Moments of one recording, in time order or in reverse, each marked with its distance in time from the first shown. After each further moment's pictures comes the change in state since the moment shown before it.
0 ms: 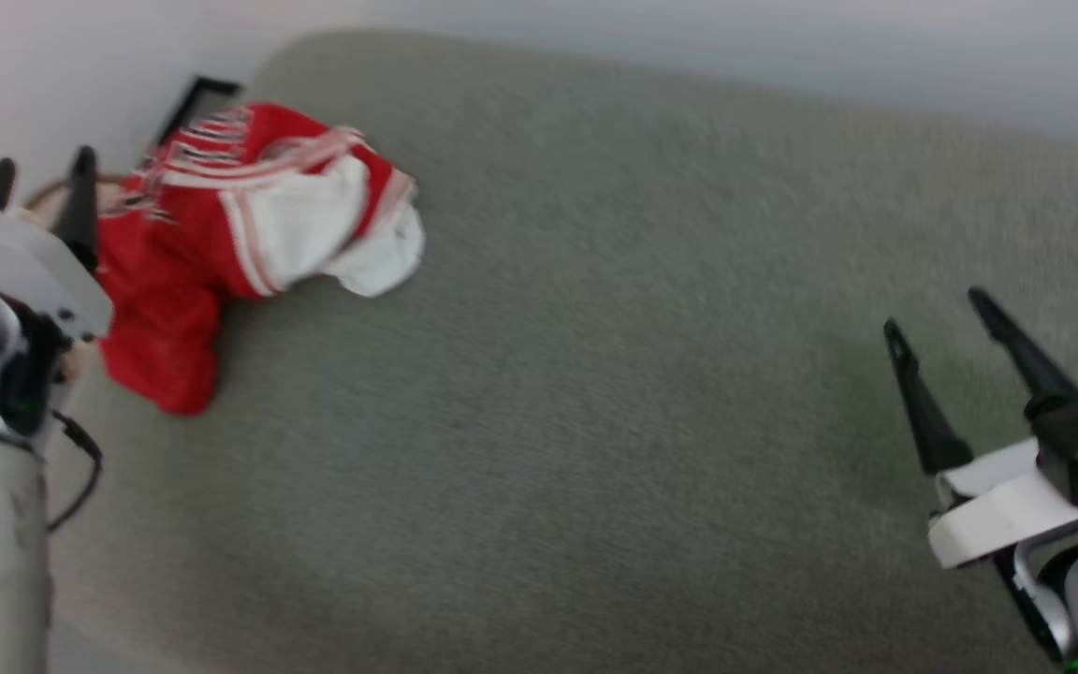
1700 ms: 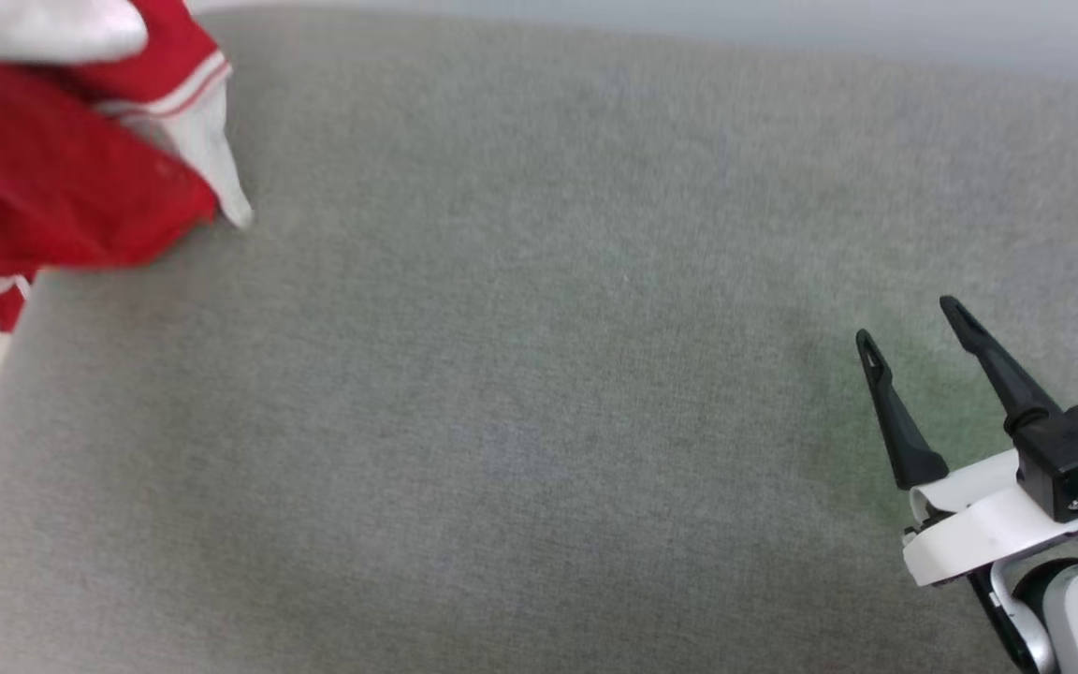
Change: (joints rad) left arm -0.510 0.134 -0.194 0.434 0.045 0.005 0.036; right arm 0.020 0.019 0.022 -0.078 0.027 0.000 0.039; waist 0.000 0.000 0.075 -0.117
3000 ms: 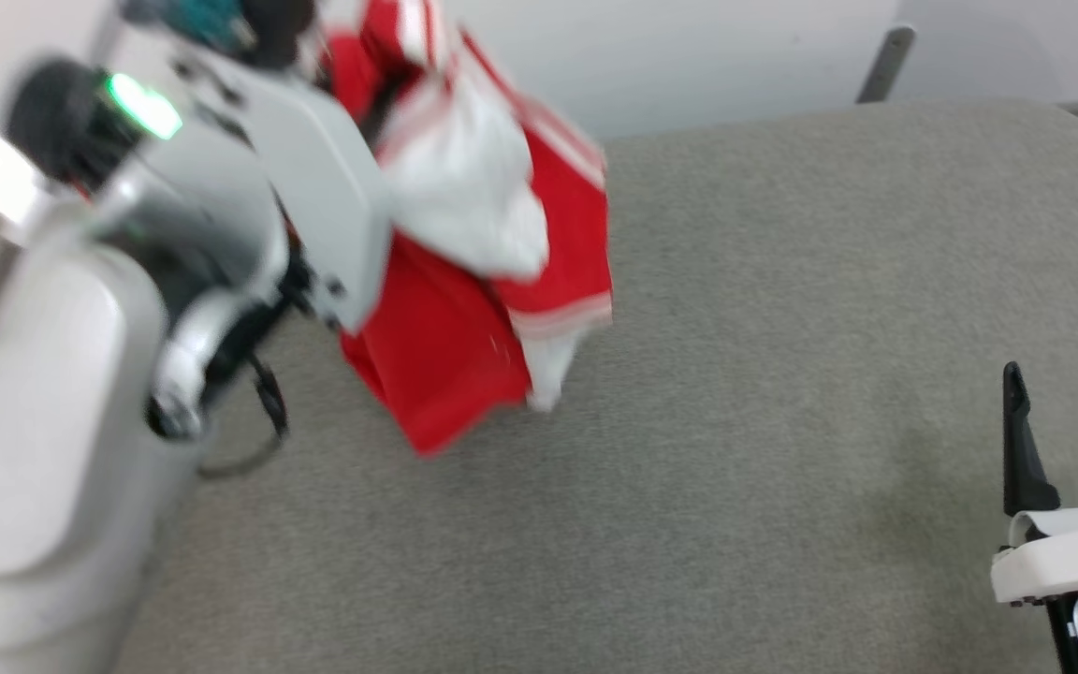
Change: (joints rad) left arm 0.331 -0.082 -0.304 -1.034 -0.152 0.132 0.565; right arm 0.072 0.108 -0.298 0.153 -0.040 0.000 -0.129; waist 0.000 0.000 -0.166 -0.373
